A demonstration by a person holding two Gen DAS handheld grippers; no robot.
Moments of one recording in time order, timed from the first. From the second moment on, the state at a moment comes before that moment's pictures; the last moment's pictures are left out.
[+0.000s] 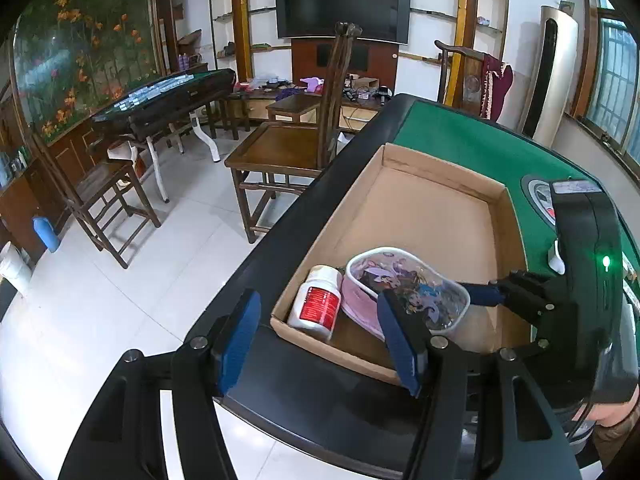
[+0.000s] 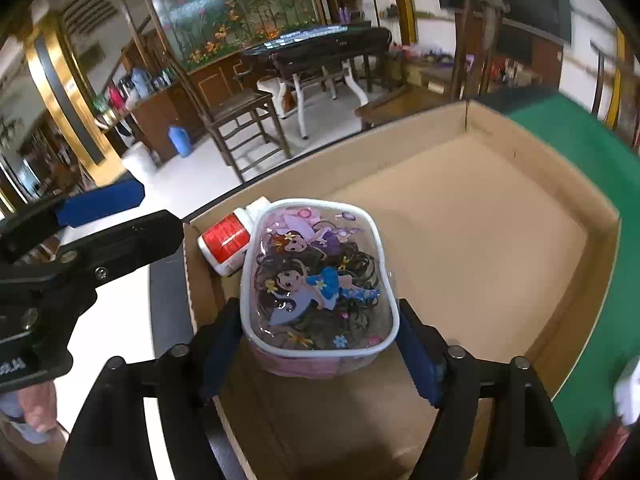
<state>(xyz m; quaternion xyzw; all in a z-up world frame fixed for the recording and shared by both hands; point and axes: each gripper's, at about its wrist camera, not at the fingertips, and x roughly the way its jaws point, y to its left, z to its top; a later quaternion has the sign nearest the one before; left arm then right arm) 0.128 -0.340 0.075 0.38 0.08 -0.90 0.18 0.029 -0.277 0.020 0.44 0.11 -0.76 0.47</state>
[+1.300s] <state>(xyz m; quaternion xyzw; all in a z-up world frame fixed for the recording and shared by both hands) 0.077 -0.110 0.045 0.44 0.01 -0.90 -0.04 0.029 0.087 0.074 0.33 -0.16 -0.88 0.32</state>
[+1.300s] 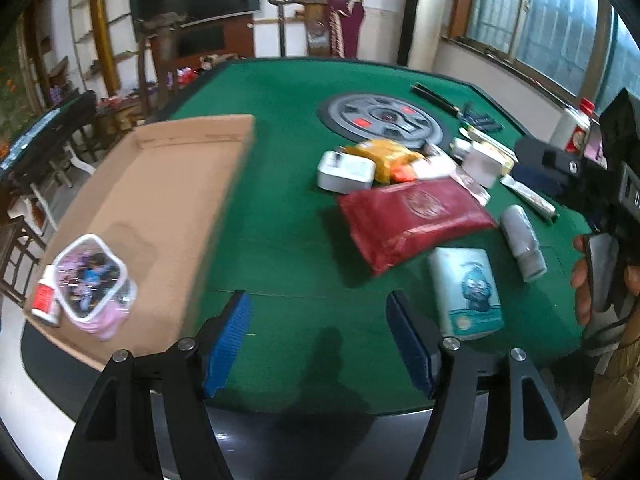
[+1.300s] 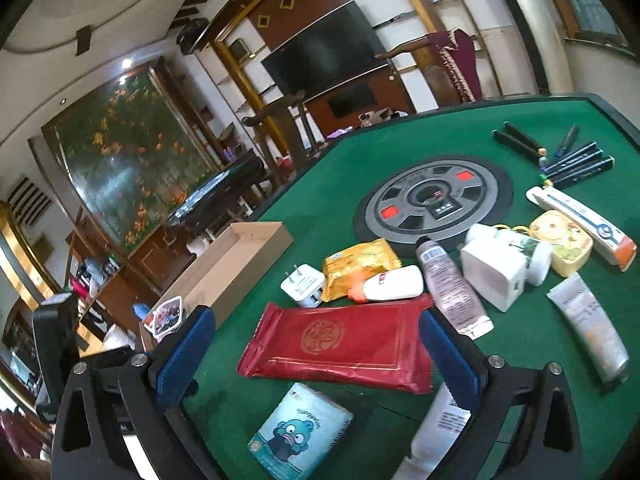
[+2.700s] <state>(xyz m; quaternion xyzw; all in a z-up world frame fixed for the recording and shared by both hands) 0.046 0.016 -0.004 0.49 -0.06 -0.86 -0.12 0.018 0.133 0.059 0.32 -0.19 -0.89 0.26</state>
